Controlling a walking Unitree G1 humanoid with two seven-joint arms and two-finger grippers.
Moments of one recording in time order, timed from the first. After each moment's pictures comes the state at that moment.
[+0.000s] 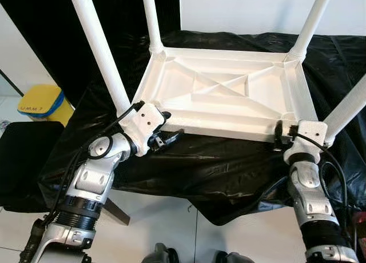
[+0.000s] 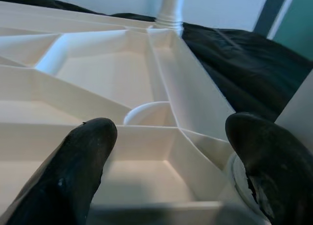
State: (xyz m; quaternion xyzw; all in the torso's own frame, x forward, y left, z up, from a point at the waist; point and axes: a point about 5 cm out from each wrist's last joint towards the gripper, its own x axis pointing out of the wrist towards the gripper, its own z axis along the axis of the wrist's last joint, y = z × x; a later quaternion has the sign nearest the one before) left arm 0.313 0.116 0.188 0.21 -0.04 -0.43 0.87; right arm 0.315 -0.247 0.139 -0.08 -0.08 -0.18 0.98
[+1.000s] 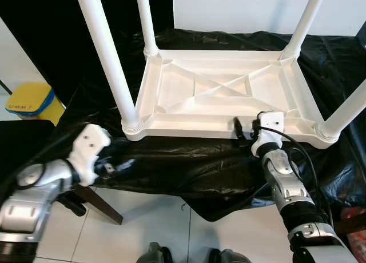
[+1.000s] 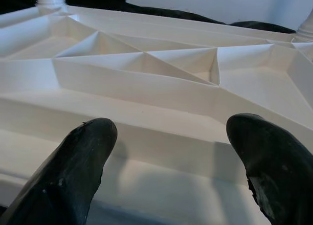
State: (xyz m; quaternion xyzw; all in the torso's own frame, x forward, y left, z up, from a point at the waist) left arm 0.264 0.240 0.194 0.22 0.09 -0.36 0.90; right arm 0.341 -0.163 0.136 -0.05 -0.08 0.07 0.99
